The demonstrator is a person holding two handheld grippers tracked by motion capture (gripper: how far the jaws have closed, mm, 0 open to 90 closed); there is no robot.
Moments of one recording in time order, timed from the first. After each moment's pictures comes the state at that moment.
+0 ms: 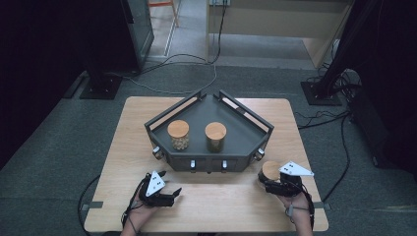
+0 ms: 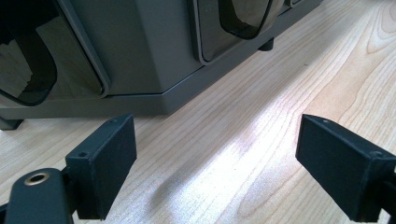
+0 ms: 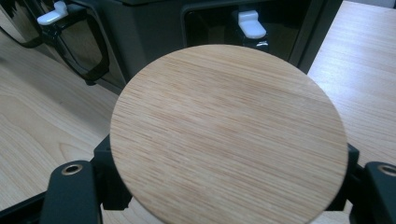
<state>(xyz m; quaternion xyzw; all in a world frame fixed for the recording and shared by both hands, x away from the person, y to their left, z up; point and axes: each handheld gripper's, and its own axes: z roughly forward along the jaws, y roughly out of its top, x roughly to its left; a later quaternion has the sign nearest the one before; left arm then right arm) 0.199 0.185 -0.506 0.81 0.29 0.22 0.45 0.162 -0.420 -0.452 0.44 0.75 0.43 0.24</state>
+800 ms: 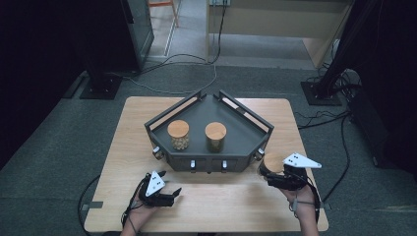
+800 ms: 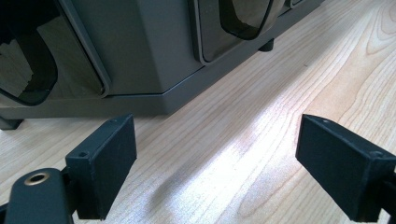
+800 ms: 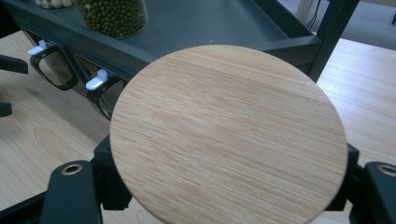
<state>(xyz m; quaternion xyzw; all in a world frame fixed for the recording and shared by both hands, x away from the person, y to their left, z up) 0.199 0.185 -0.506 0.81 0.29 0.22 0.45 0.160 -0.416 -0.401 0.43 0.74 0.45 0.24</state>
